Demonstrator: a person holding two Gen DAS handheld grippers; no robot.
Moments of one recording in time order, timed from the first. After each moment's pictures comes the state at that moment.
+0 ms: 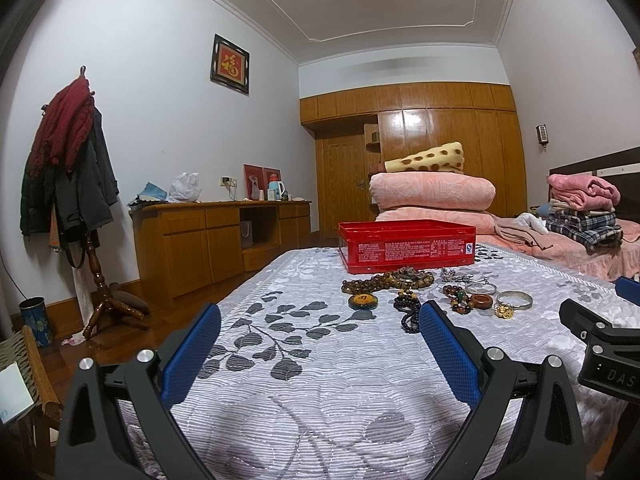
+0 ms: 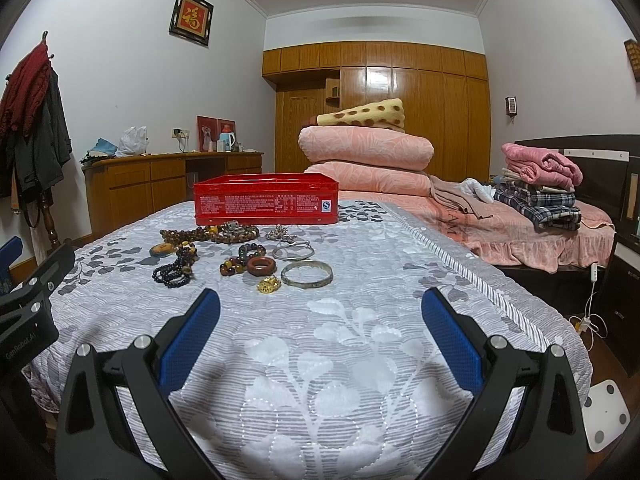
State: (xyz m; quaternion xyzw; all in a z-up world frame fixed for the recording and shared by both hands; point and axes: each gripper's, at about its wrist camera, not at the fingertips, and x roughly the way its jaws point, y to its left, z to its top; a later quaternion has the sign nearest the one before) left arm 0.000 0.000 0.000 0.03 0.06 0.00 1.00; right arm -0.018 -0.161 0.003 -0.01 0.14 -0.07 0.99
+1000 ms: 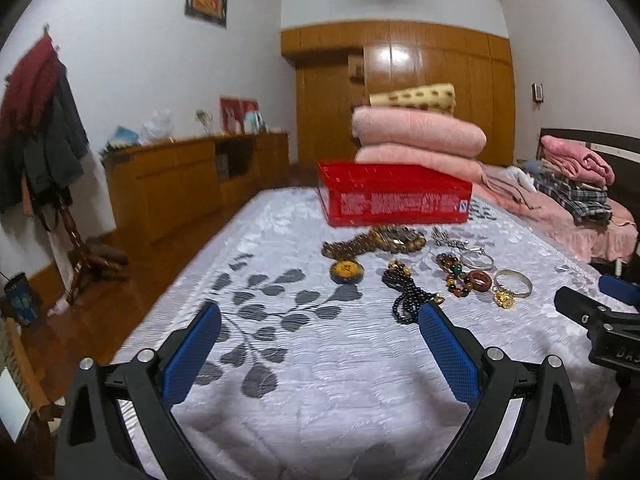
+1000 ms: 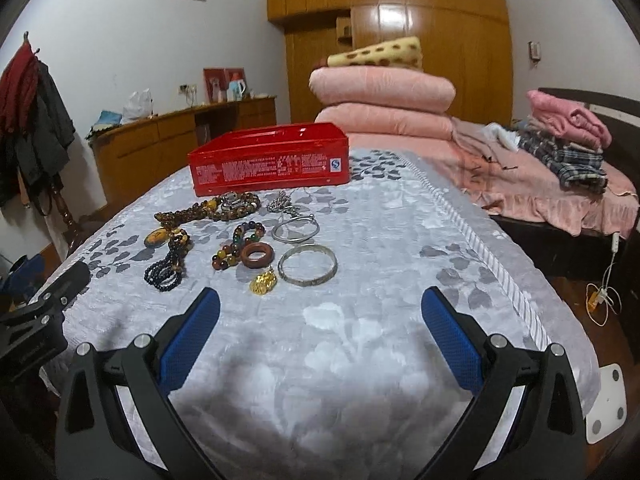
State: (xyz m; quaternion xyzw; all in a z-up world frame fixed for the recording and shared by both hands) left arm 0.065 0.002 0.022 0.01 0.22 -0.05 0.97; right arm 0.034 -0.184 0.026 0.03 0.27 -0.02 0.96
